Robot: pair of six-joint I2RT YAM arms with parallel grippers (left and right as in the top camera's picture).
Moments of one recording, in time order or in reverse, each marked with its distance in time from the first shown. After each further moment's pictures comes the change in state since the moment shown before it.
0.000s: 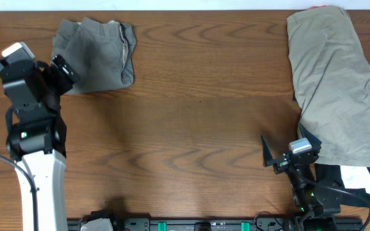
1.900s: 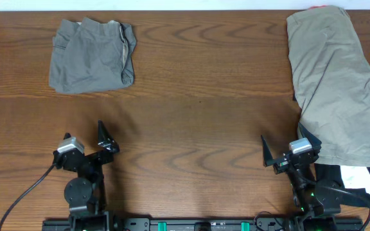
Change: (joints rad) left arm -0.145 -1.054 -1.054 0.421 0.021 -0.001; right arm -0.001 0.000 0.000 0.000 0.000 0.000
